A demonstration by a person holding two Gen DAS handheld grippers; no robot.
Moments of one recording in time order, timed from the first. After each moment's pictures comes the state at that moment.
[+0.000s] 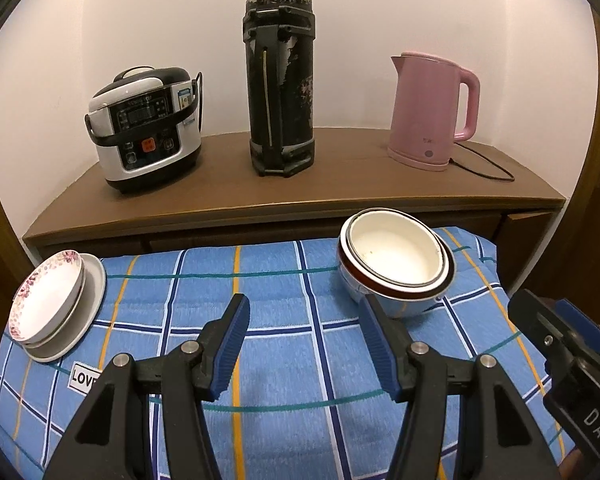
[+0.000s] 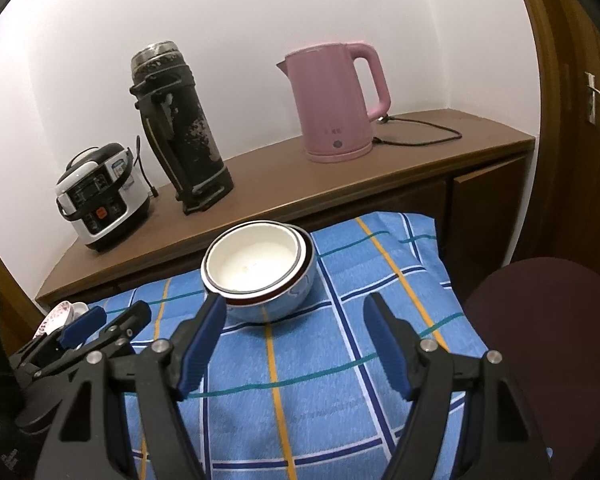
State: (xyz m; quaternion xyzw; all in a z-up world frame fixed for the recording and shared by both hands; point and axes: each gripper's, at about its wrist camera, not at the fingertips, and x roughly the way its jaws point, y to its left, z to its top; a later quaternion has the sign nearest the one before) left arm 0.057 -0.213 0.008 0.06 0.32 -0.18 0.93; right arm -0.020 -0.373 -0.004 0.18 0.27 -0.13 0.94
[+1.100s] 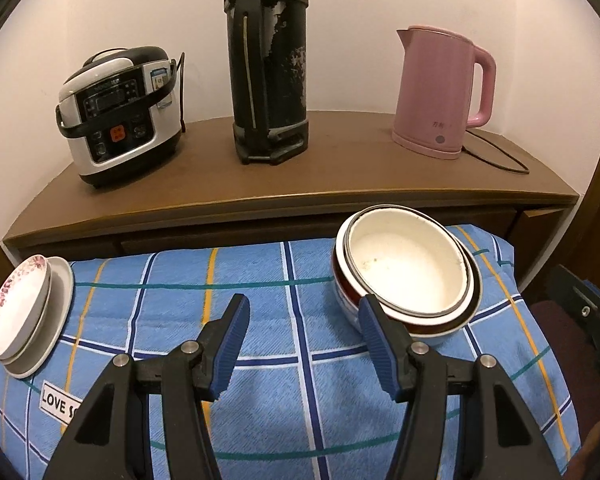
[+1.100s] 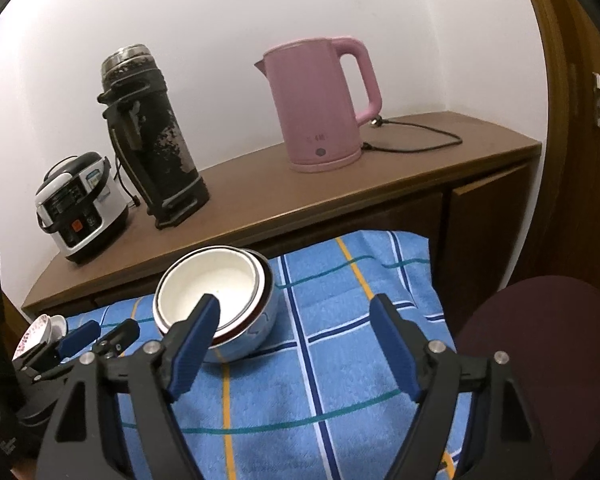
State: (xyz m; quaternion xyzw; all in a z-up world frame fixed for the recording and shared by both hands) left arm 0.106 -0.244 -0.019 0.06 0.35 -0.17 0.92; right arm 0.017 -0.426 -0.018 0.17 0.27 -0.13 0.94
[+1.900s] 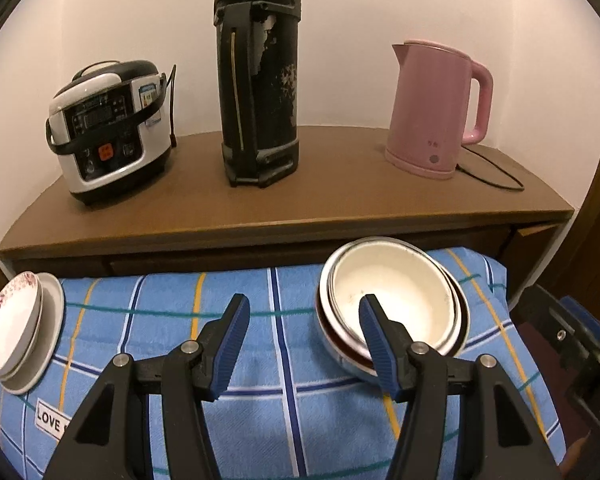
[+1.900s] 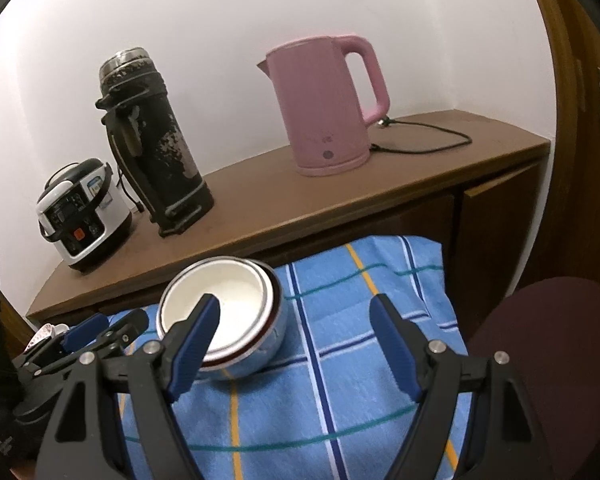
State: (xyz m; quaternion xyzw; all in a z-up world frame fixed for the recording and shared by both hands) left arm 0.121 -0.256 -0.003 0.05 0.33 -0.18 0.92; right arm 0.033 -0.428 -0.016 0.18 0.26 -0.12 0.94
